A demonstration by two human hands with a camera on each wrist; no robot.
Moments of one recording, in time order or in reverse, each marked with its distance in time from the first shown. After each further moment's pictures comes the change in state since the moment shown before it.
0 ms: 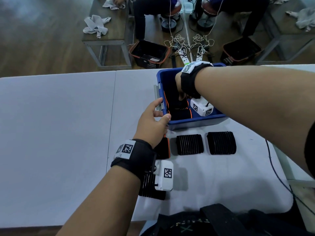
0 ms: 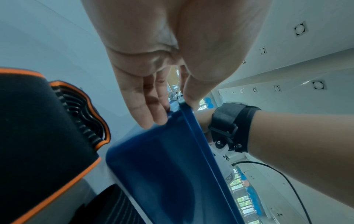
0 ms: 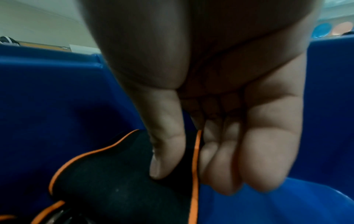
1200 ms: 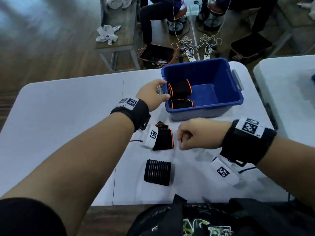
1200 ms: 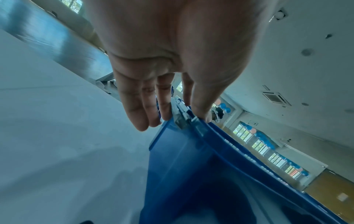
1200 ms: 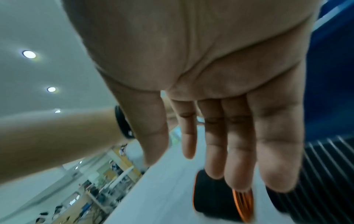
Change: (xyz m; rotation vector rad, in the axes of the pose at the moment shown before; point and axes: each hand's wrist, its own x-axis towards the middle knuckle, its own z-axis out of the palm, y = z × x) left_hand 0.058 0.040 -0.021 0.597 -0.107 0.101; right_hand -0.176 -0.013 0.138 0.437 0.109 -0.417
